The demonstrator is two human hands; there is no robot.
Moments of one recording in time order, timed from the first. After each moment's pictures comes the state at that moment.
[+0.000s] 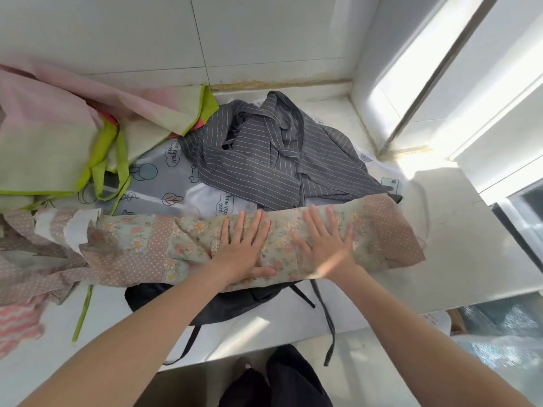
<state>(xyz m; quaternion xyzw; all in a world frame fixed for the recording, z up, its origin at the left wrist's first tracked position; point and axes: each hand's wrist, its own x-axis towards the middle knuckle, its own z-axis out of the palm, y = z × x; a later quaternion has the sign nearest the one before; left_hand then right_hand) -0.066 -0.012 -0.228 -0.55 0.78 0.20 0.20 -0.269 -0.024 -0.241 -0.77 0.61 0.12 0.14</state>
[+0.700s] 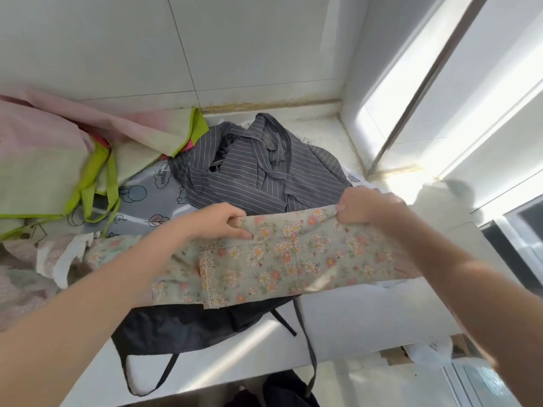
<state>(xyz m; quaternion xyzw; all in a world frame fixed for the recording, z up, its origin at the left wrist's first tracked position) -0.053 -0.098 -0.152 -0.54 0.74 0.40 0.04 -0.332 -0.128 -0.127 -0.75 0.61 0.17 0.18</state>
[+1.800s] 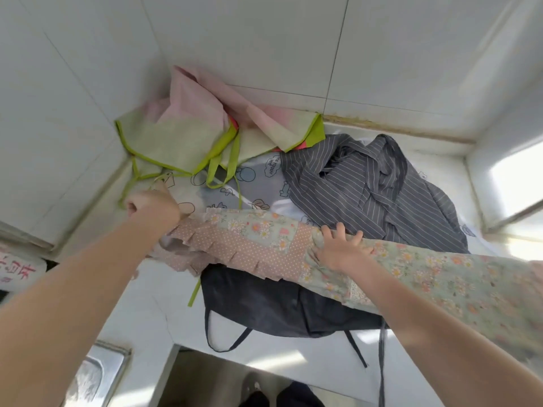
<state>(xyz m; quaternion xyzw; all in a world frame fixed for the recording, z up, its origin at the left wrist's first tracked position) 0.167 -0.005 -0.147 -0.89 0.33 0.11 0.30 -0.142 -0.101 -0.229 -0.76 0.55 0.28 0.21</state>
